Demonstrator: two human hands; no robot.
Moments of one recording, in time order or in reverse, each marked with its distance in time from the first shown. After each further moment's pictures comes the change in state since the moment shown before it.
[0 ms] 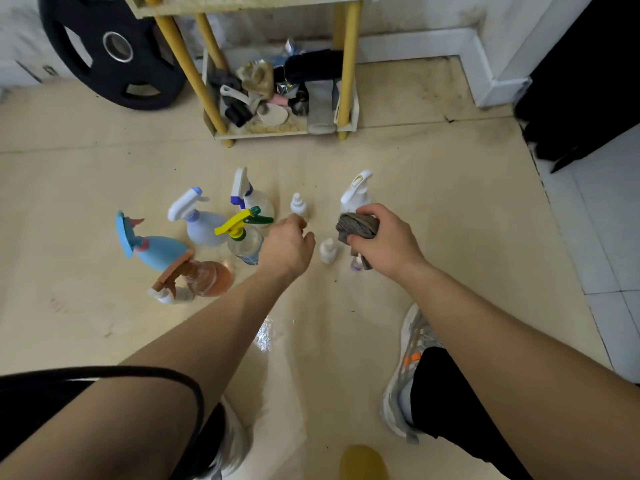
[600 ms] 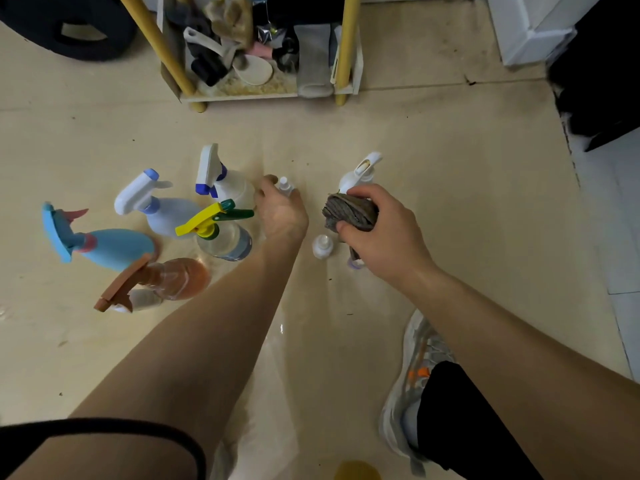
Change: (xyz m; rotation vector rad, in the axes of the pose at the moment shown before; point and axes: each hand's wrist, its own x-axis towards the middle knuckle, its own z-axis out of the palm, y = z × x) left_hand 0.105 -0.010 0.076 -0.379 0.201 -0.449; right_hand 0.045 0.014 0.020 0.010 0.022 -0.076
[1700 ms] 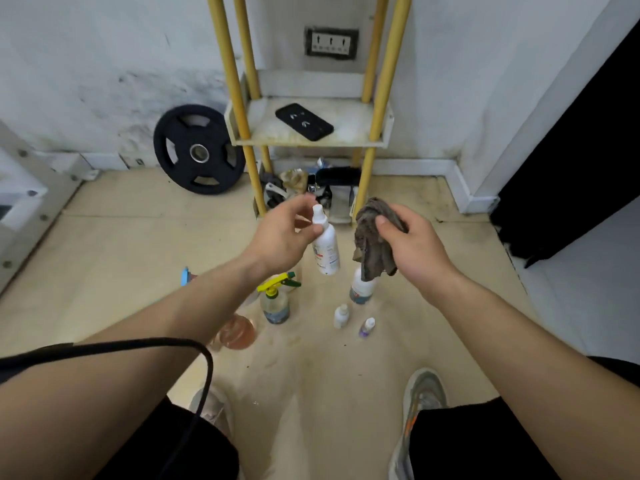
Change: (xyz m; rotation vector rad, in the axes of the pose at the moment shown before) left_hand -0.157 0.122 -0.289 -0.069 -0.243 0.757; right_hand -0.107 -0.171 -0.087 0.249 0.098 -0.214
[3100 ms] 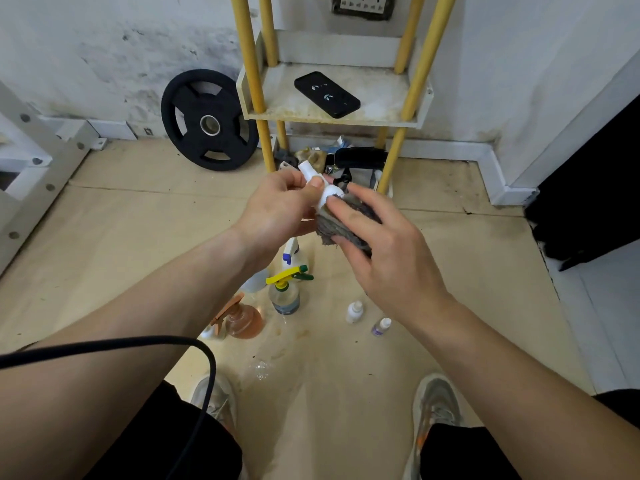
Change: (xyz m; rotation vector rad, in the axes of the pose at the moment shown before) left_hand 0.016 0.020 -0.025 -0.537 0.049 -0.374; right_hand 0.008 -0.005 0.056 -0.545 0.011 -0.752
